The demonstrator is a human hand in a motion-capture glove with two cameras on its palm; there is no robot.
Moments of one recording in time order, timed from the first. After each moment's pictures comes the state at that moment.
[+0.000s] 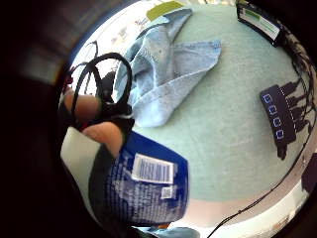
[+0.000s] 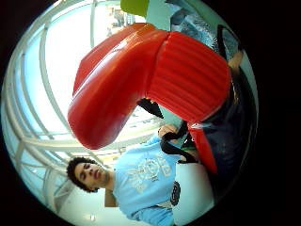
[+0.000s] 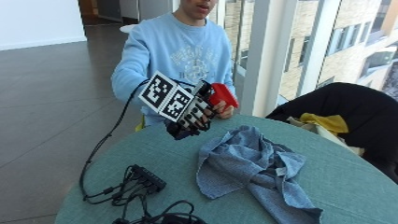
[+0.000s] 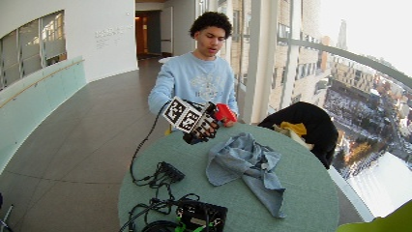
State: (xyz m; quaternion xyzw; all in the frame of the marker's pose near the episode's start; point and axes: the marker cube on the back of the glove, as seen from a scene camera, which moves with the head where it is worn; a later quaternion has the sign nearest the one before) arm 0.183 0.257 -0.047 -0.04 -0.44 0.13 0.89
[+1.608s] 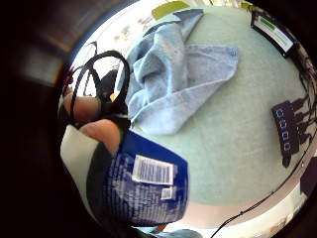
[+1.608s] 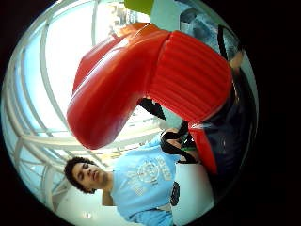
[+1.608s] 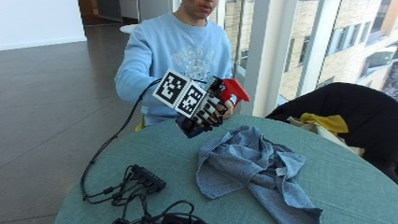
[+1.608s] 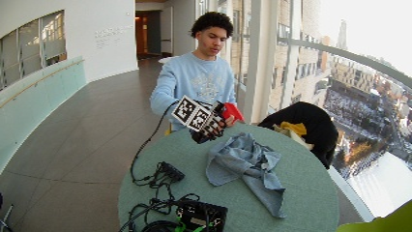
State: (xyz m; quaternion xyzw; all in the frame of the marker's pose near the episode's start) arm 0.151 0.233 -0.055 -0.02 -0.44 0.10 0.89
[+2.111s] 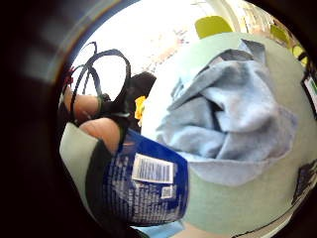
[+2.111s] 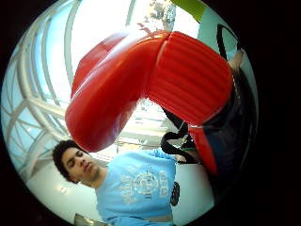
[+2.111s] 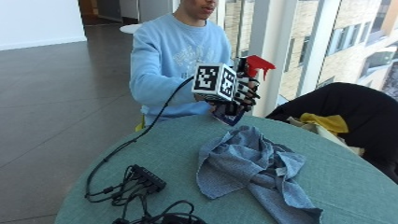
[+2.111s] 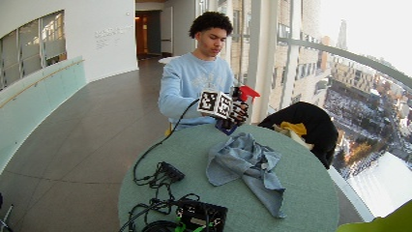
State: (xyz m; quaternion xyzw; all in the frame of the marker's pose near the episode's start) arm 0.053 0.177 -0.085 0.09 -0.50 -0.03 0.86
